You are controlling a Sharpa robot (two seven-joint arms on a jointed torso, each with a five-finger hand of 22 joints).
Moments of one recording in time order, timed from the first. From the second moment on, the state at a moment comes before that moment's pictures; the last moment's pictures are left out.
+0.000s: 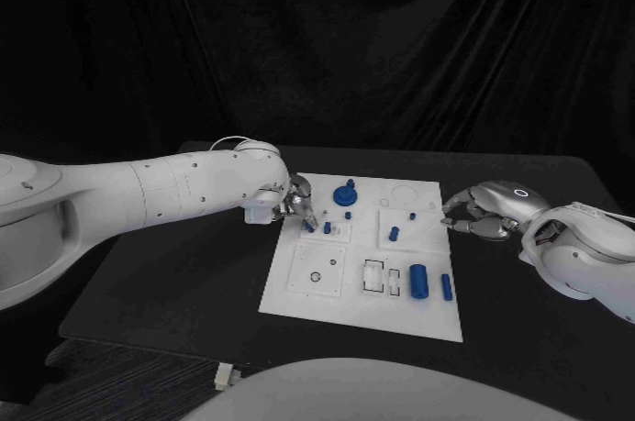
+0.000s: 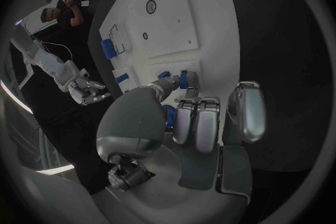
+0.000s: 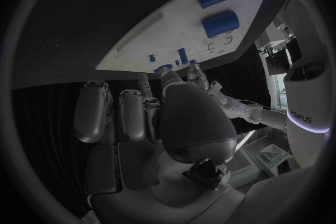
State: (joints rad) left arm 1.25 -0.64 -0.21 1.18 -0.99 0.29 -0.42; left_hand 1.11 0.00 0.48 0.06 0.32 0.94 0.06 0.32 1.18 1.47 0.00 1.56 1.31 1.47 -0.04 1.58 1.31 0.05 1.41 0.06 1.32 1.31; right arm 1.19 -0.85 -0.21 1.42 -1.60 -0.37 0.00; right_hand 1.32 0.06 0.00 0.24 0.39 0.85 0.10 0.20 0.15 1.47 -0.01 1.54 1.31 1.46 -0.08 1.38 1.19 0.06 1.47 0.03 1.25 1.31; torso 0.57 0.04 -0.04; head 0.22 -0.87
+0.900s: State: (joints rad) left arm 1.25 -0.66 -0.21 1.19 -0.99 0.26 -0.42; left_hand 1.12 0.01 0.48 0.06 0.31 0.94 0.06 0.31 1.18 1.47 0.00 1.56 1.31 1.47 -0.04 1.58 1.31 0.05 1.41 0.06 1.32 1.31; right arm 1.19 -0.85 -0.21 1.41 -1.60 -0.37 0.00; right_hand 1.32 0.06 0.01 0.24 0.39 0.85 0.10 0.20 0.15 1.47 -0.01 1.54 1.31 1.46 -0.08 1.38 1.19 0.06 1.47 0.03 1.25 1.31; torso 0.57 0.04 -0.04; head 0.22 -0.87
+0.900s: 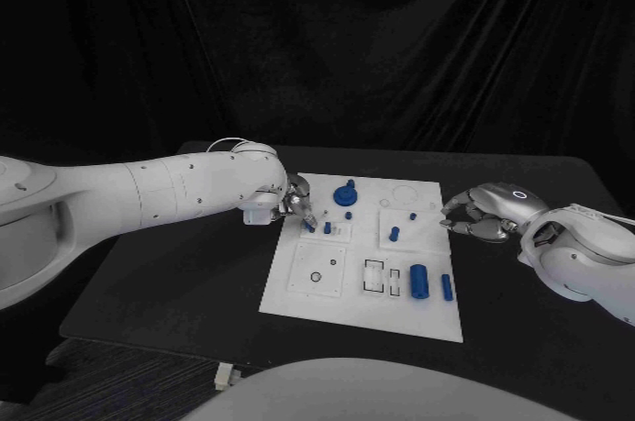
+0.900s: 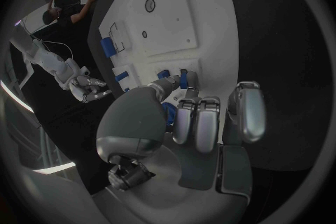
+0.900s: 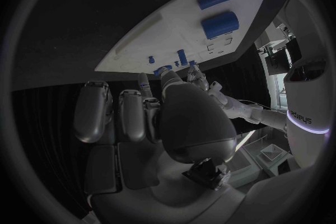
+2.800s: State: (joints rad) left arm 1.25 -0.65 -0.21 1.18 -0.99 0.27 -0.42; left_hand 1.12 0.01 0.48 0.06 0.31 0.93 0.06 0.32 1.18 1.47 0.00 1.56 1.31 1.47 -0.04 1.58 1.31 0.05 1.41 0.06 1.31 1.31; right arm 1.19 -0.85 -0.21 1.42 -1.60 -0.37 0.00; right_hand 1.32 0.06 0.01 0.24 0.40 0.85 0.10 0.20 0.15 1.47 -0.01 1.54 1.31 1.46 -0.08 1.38 1.18 0.06 1.47 0.03 1.25 1.31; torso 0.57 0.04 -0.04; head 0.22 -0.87
